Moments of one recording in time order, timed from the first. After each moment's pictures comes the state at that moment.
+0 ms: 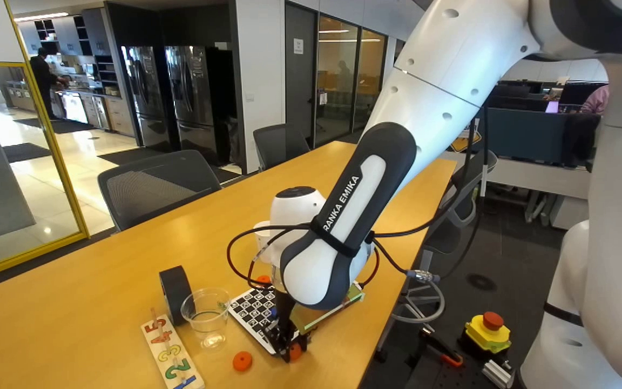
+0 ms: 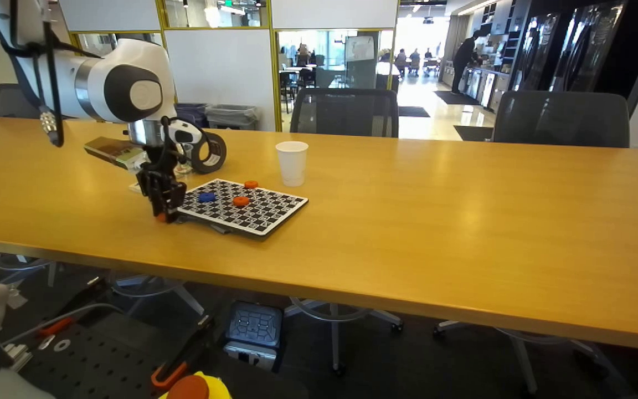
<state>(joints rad) 0.21 0.18 0.15 -2.59 0.12 2.73 0.37</state>
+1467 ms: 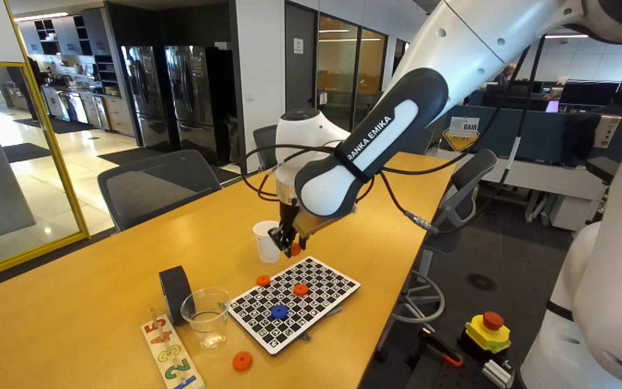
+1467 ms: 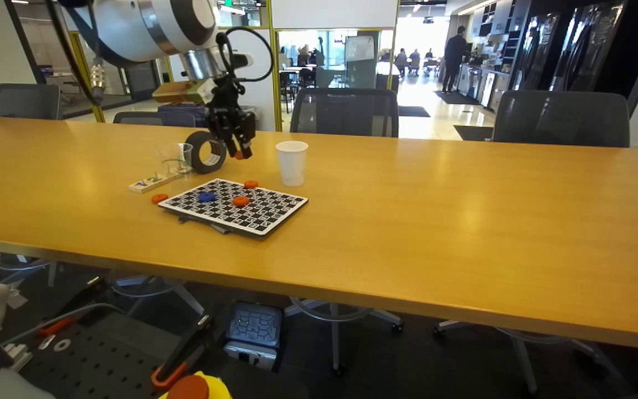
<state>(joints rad) 0.08 0.02 0.02 -2.41 -0.33 2.58 0.51</state>
